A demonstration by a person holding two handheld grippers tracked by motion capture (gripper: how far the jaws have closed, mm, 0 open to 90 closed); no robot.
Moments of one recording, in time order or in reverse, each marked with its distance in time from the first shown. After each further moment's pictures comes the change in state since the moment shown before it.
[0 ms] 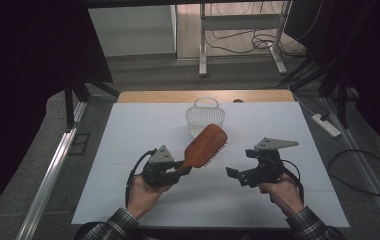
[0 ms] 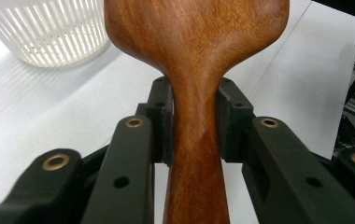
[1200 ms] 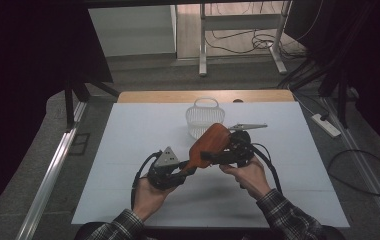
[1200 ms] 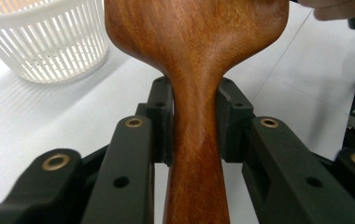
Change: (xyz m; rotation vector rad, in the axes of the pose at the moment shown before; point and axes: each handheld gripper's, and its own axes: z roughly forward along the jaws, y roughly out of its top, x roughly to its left) left arm -0.013 0.004 0.007 -0.038 0.029 0.019; right arm 0.010 0.037 0.065 0.016 0.098 0.187
